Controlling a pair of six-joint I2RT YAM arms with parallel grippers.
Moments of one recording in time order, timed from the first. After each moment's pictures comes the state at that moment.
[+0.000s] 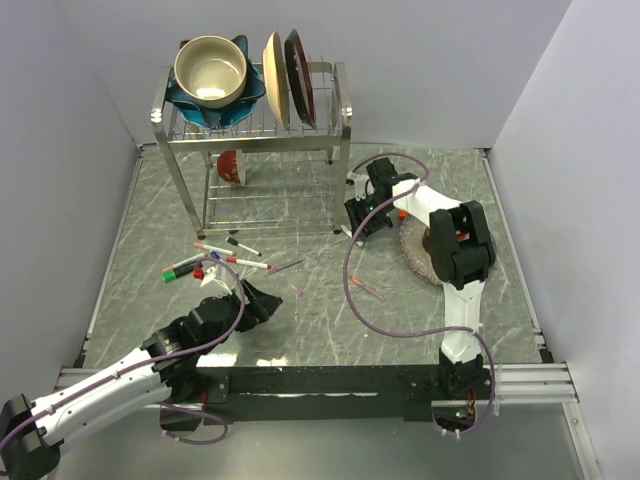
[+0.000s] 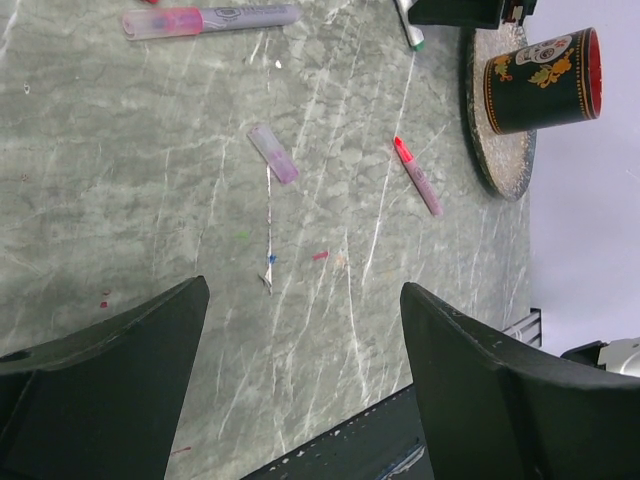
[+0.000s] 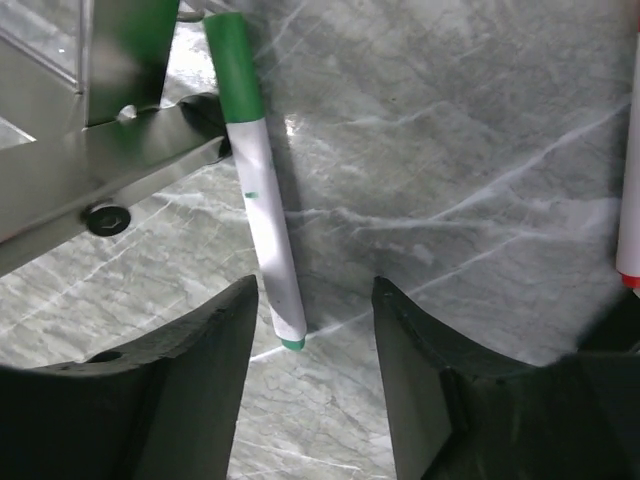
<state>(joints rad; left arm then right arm) -0.90 0.46 0.18 -0.16 -0.30 -1.12 0.31 2.10 1.56 -0.66 -0.32 -0.16</state>
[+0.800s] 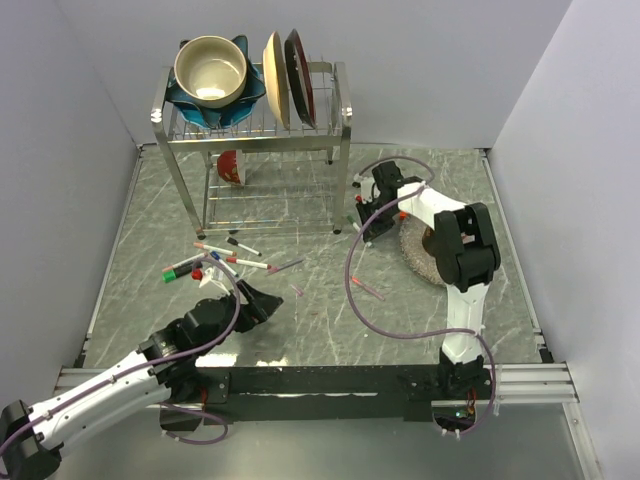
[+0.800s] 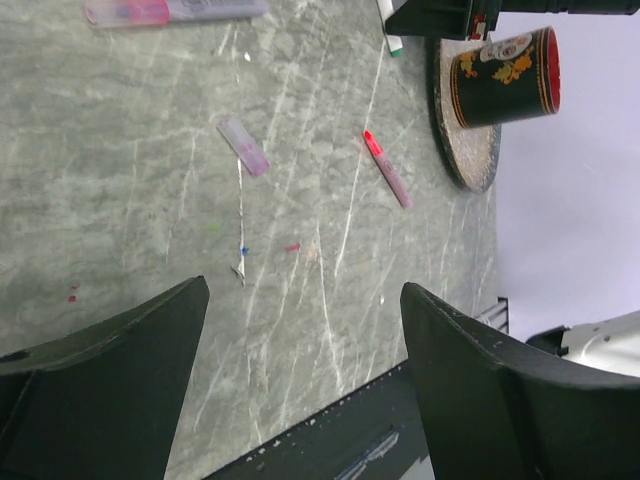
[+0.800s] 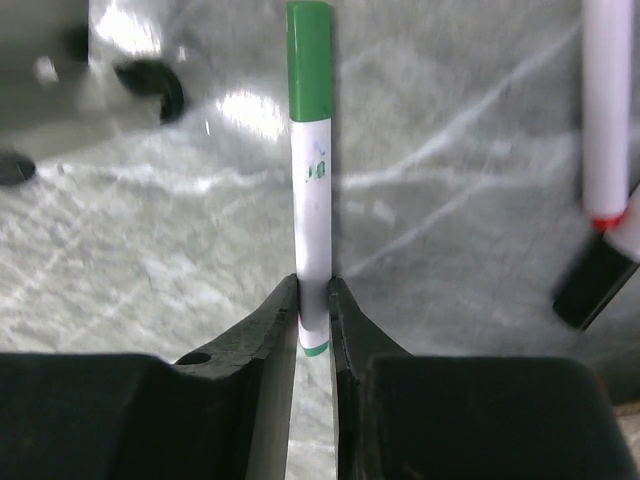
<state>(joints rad) -0.90 0.41 0.18 -0.16 -0.27 -1.14 0.29 2.07 1.49 -0.64 -0.27 -0.15</state>
